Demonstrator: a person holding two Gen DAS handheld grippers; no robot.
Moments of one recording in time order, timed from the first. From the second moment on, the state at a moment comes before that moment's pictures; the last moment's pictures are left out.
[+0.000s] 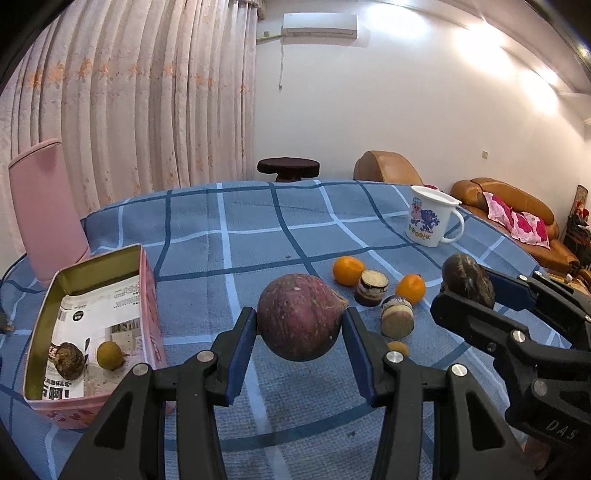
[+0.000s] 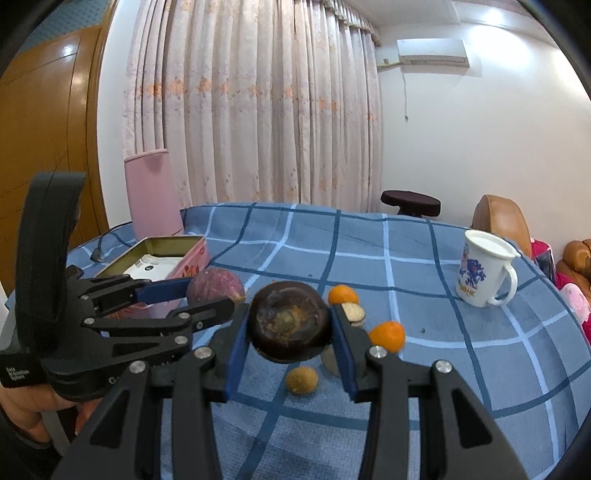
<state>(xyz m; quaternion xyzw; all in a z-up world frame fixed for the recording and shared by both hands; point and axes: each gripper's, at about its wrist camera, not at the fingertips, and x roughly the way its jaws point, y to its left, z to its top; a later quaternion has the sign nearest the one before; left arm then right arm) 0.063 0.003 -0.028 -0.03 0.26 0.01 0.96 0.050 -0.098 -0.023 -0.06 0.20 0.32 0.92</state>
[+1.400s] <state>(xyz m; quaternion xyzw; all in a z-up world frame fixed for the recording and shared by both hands) 0.052 0.095 -0.031 -0.09 0.27 0.09 0.95 0.074 -0.008 0.004 -0.10 0.19 0.38 0.90</state>
